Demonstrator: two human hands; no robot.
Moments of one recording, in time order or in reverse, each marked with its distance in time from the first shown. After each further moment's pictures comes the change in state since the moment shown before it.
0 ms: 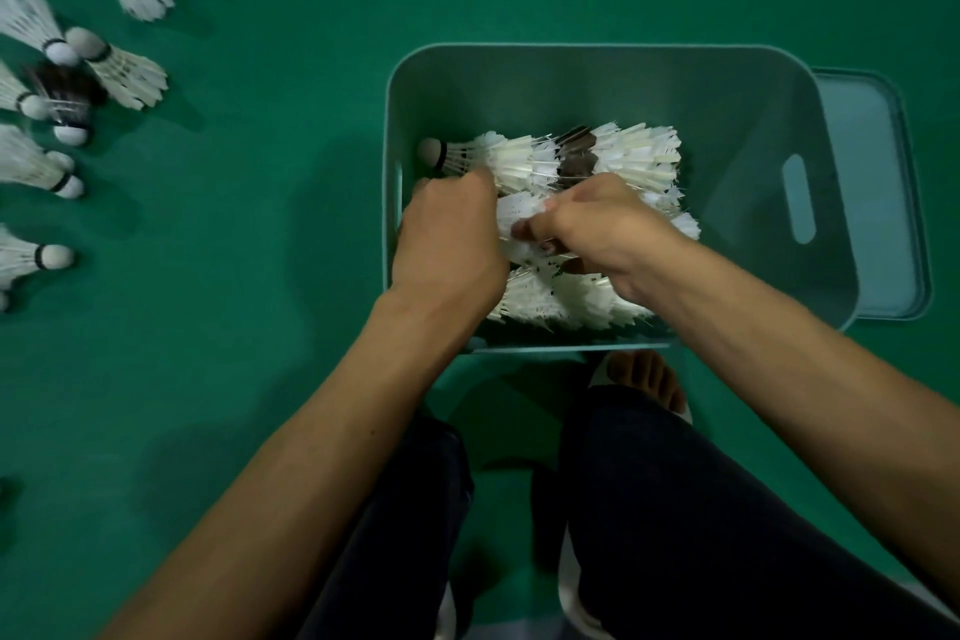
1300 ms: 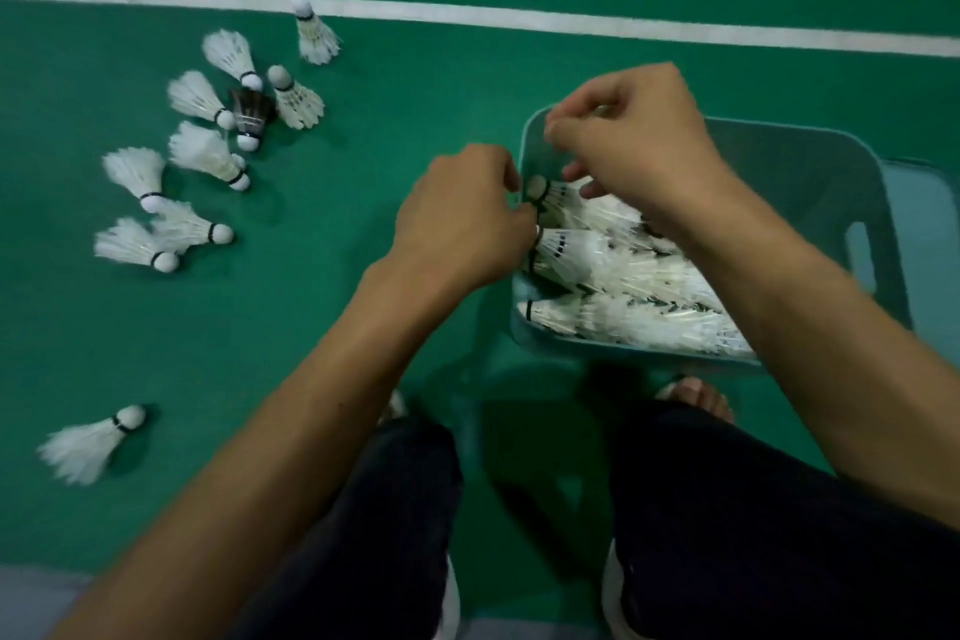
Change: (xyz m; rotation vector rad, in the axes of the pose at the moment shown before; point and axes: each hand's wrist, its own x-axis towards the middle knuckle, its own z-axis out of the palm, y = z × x) left_hand -0.040 -0.045 -0.095 -0.217 0.098 -0.111; right_hand -0.057 -0.098 0.033 -0.210 0.213 -0.567
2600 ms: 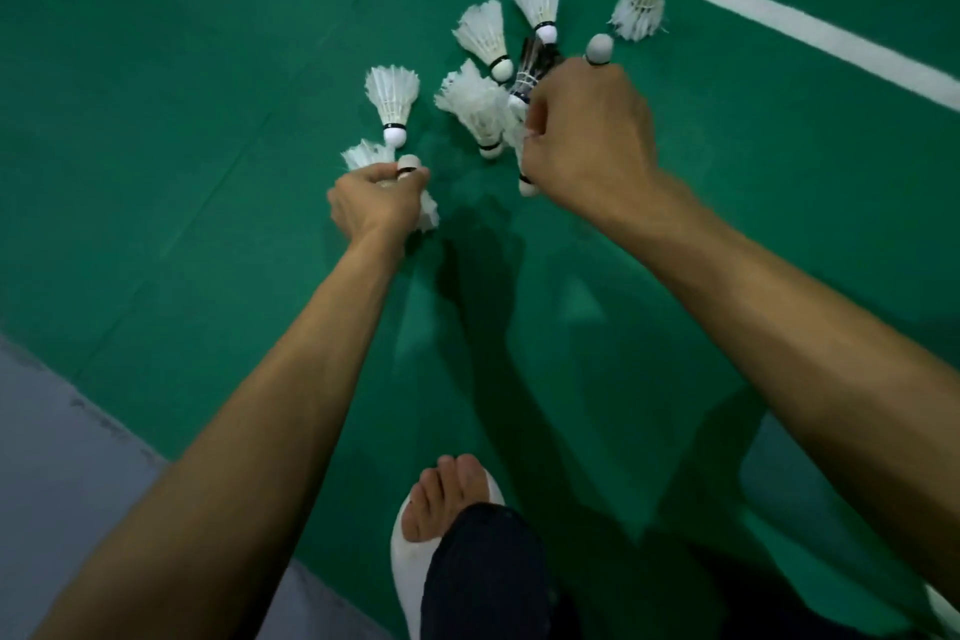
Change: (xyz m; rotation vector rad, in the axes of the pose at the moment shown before) left_hand 0.058 -0.388 -0.042 -0.717 0.732 -0.988; right_hand 0.077 -0.132 0.311 -0.636 -0.211 -0.584
